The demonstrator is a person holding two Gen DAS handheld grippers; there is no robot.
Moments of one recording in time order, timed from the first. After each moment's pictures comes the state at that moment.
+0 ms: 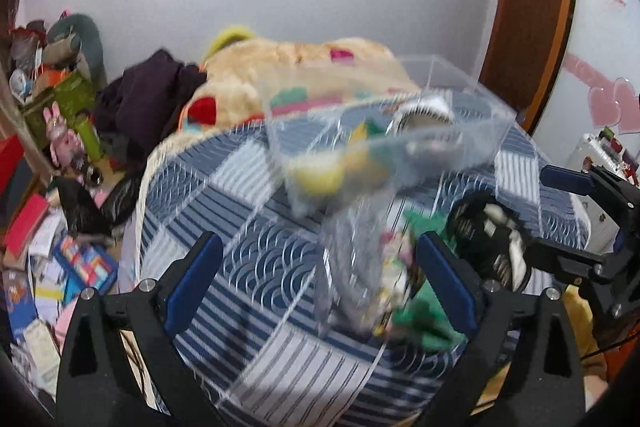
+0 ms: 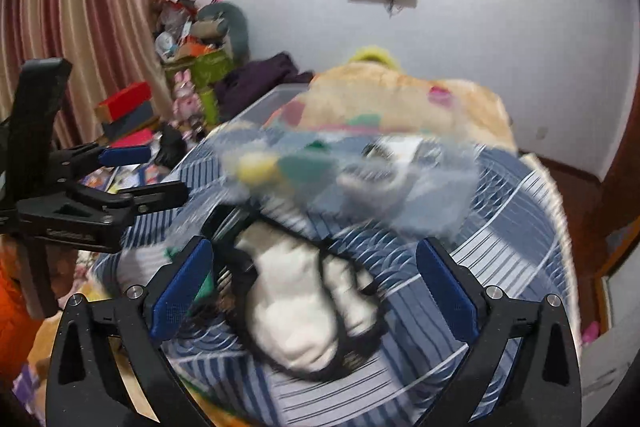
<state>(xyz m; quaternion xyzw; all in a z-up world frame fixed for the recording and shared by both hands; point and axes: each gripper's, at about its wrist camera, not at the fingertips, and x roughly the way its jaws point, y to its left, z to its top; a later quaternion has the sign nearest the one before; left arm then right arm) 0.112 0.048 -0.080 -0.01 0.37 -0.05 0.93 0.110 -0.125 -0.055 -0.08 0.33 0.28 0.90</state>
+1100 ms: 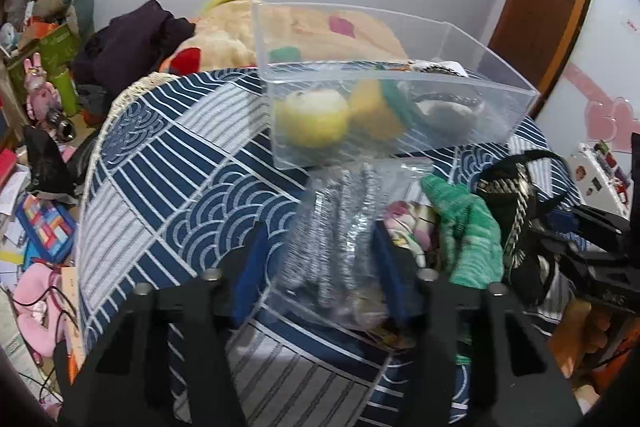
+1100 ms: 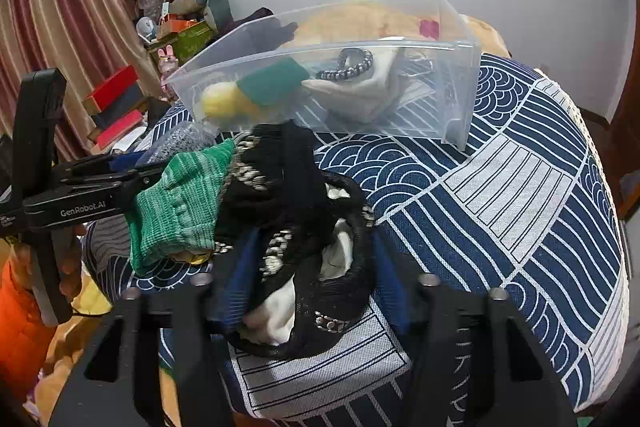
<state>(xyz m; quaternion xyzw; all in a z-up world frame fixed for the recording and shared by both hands) 0.134 0.049 -0.132 -0.07 0.40 -0.07 0.91 0.117 -0.162 -0.094 -0.03 0.40 0.26 0.88</state>
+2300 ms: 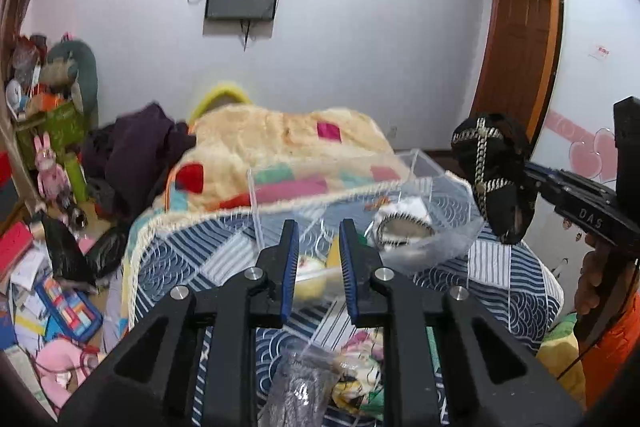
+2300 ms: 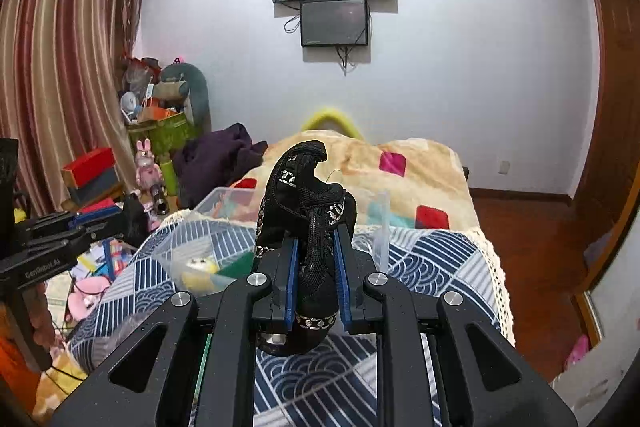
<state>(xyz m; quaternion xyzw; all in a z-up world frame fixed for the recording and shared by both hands) 0.131 0.057 -0.024 -0.05 0.27 -0.07 0.96 0.143 -0.164 0.014 -0.04 0.22 0.21 0.95</state>
